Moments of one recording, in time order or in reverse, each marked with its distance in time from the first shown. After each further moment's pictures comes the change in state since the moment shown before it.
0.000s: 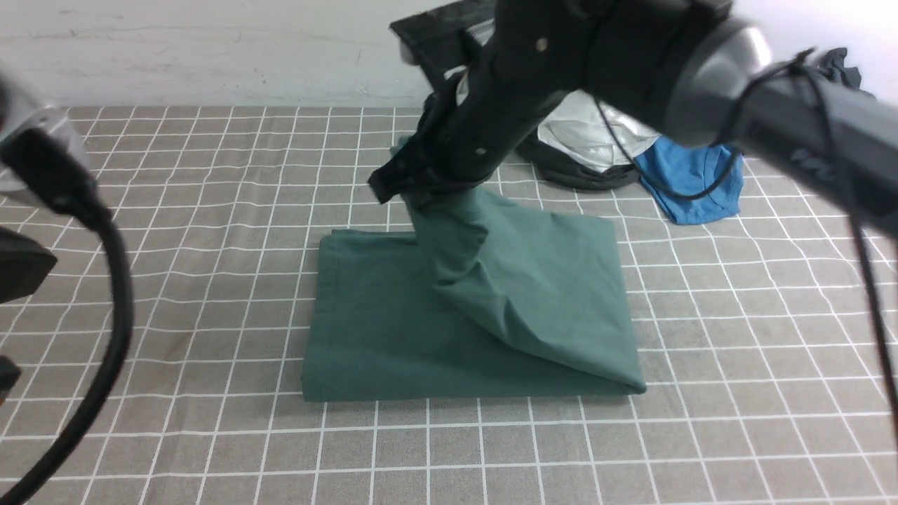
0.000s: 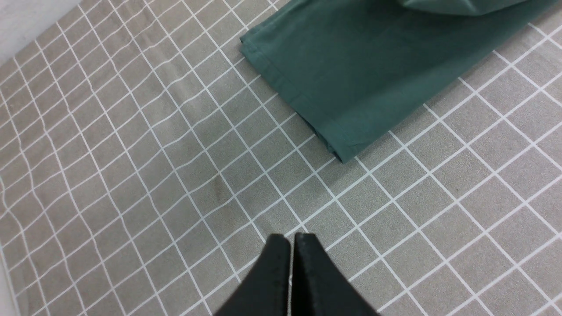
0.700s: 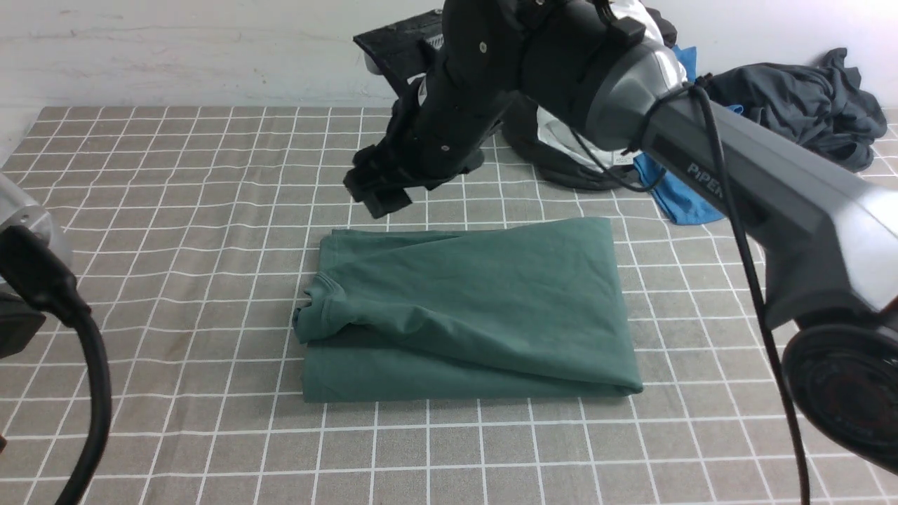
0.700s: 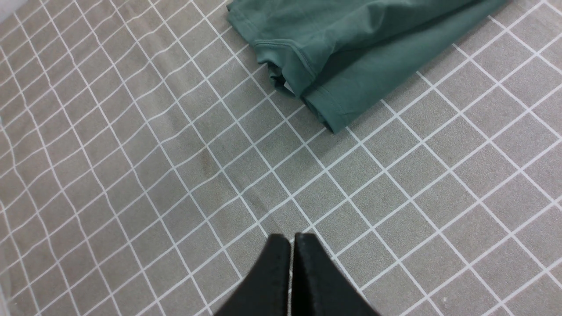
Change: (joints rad) right arm 0.001 0.158 -0.278 -0.078 0.180 -0.003; left arm 0.000 -0.045 0.081 -0.014 0.002 -0.003
